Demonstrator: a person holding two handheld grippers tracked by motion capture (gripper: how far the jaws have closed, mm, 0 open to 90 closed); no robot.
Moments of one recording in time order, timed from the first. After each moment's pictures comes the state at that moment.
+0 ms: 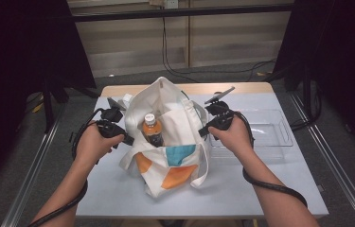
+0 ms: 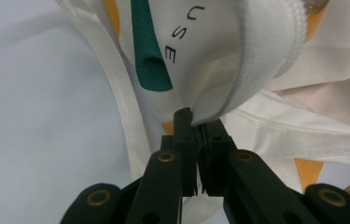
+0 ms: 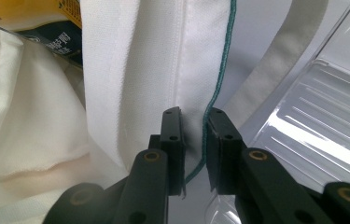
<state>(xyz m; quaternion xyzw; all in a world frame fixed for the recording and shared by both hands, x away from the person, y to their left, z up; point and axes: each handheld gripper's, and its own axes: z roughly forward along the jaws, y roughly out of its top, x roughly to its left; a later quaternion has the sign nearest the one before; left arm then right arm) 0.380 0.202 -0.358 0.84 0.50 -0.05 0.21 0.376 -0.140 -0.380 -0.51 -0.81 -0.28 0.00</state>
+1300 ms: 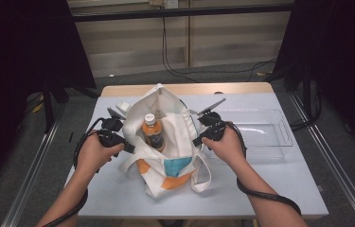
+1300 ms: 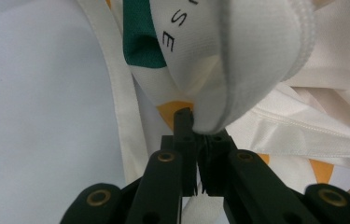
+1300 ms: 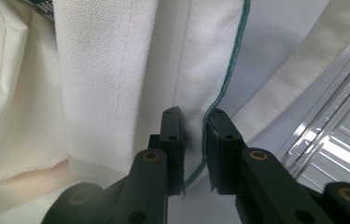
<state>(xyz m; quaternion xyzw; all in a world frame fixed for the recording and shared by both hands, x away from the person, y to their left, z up) 0.370 0.209 -0.385 0.84 0.50 -0.06 0.22 0.364 -0.120 -0.408 -0.50 -0.82 -0.27 0.01</state>
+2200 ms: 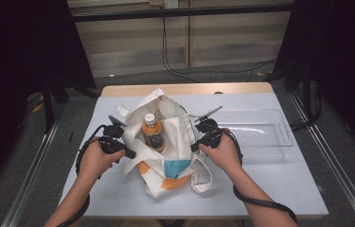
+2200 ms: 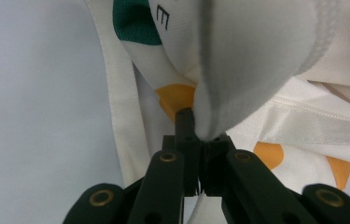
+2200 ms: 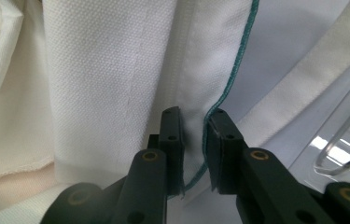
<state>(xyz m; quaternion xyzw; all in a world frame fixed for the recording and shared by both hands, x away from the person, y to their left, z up) 0.363 0.212 -0.408 0.83 0.50 -0.07 0.23 0.355 -0.111 -0.428 -0.50 -0.82 -0.28 0.01</state>
